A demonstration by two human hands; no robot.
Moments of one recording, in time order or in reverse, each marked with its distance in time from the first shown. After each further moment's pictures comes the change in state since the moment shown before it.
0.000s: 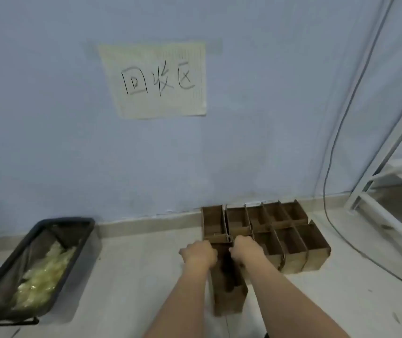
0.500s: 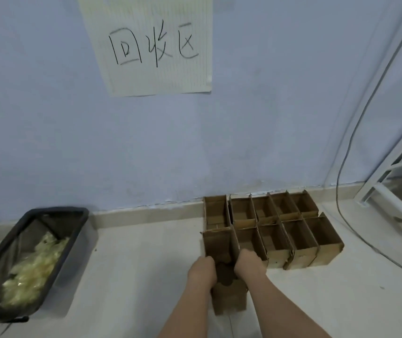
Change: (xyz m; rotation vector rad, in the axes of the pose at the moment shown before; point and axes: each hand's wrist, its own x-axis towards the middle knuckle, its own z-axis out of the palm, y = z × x) left_hand 0.033 -0.019 0.065 -0.065 -0.169 0.036; right_hand 0.036 0.013 0.067 0.021 -0.011 0.154
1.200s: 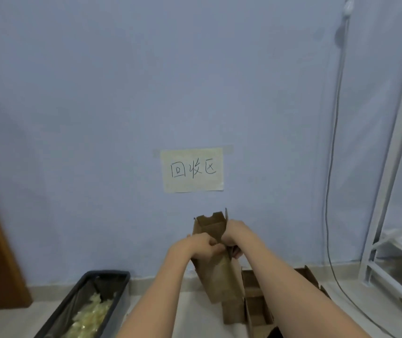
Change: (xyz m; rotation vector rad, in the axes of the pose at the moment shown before) left_hand -0.284 0.011 -0.232 -0.019 0.309 0.271; right_hand -0.270 -0.093 -0.250 0.088 0.191 -0.338
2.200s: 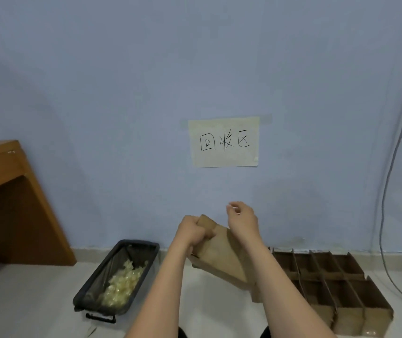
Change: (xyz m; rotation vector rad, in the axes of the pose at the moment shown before) left_hand -0.007 -0.095 0.024 -0.850 0.402 -0.267; right_hand 0.039 -0.031 0.094 0.781 0.253 -0.231
